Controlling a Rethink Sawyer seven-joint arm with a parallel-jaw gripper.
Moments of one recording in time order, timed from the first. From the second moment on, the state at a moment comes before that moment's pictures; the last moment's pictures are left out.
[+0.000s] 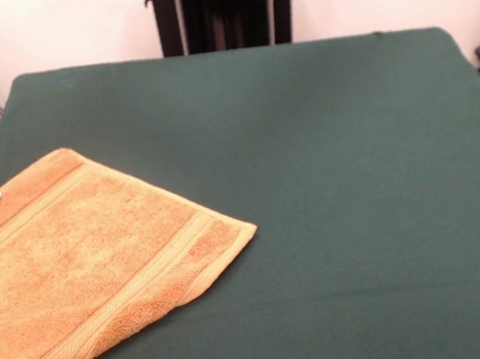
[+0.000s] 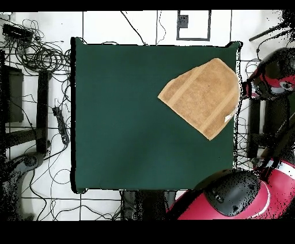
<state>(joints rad) -0.67 -0.11 0.53 0.27 -0.75 1.74 1.14</state>
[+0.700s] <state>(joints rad) -0.67 -0.11 0.52 0.27 -0.73 1.74 1.14</state>
